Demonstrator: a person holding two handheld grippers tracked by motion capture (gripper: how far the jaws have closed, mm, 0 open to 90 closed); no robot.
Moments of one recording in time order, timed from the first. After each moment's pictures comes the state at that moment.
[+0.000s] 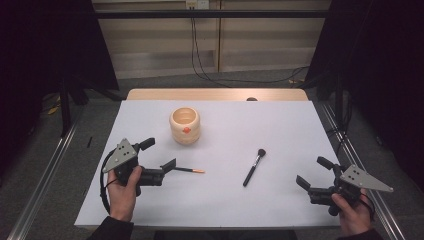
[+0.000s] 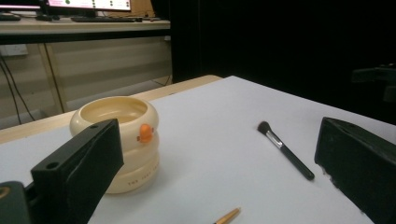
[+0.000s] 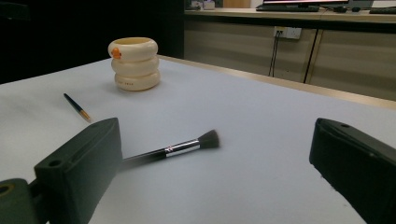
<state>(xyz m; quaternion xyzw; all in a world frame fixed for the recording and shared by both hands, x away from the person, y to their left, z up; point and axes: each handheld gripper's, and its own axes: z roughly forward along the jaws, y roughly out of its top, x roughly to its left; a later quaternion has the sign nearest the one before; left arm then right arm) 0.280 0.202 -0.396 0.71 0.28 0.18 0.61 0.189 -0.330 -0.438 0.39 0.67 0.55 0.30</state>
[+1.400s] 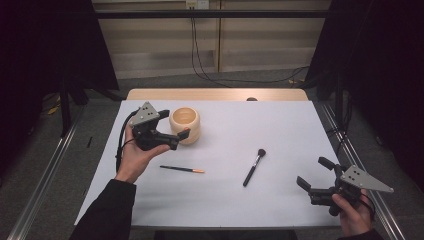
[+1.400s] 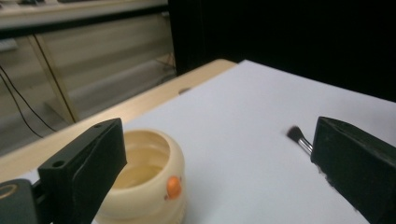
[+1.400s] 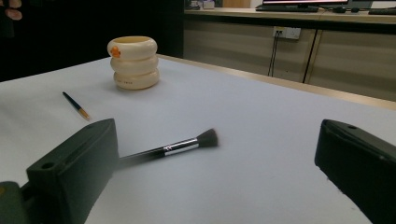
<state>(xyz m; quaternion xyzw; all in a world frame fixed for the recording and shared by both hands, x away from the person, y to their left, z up) 0.356 0.162 -0.360 0.77 0.26 0.18 0.55 0.188 -0.330 -0.439 0.39 0.67 0.55 0.30</state>
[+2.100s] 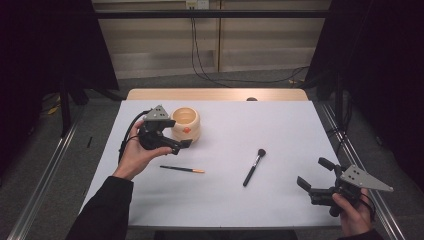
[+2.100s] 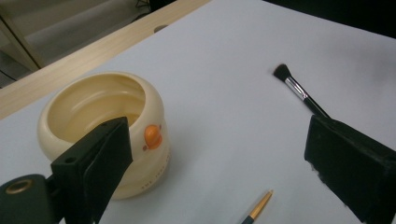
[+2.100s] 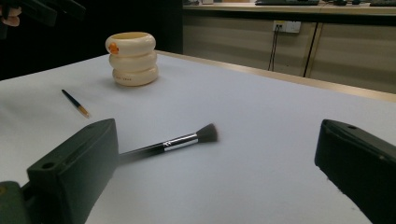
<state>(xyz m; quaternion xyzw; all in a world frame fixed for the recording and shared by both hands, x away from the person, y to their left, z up) 0.367 0.153 -0.369 0.85 0.25 0.10 0.45 0.189 -0.332 -0.440 0.40 0.67 0.55 0.29</state>
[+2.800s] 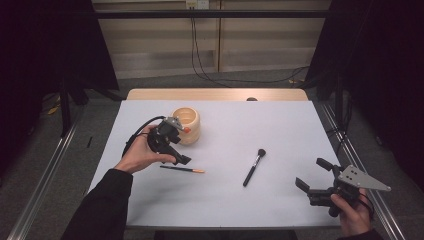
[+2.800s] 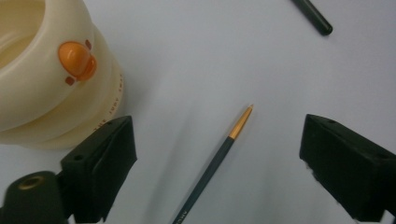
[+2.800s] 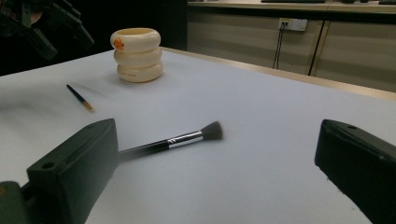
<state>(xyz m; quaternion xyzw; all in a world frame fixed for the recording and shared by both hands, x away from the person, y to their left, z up) 0.380 0.135 -0.391 0.94 0.18 0.00 0.28 0.190 -0.330 -0.441 0.39 0.68 0.54 0.29</state>
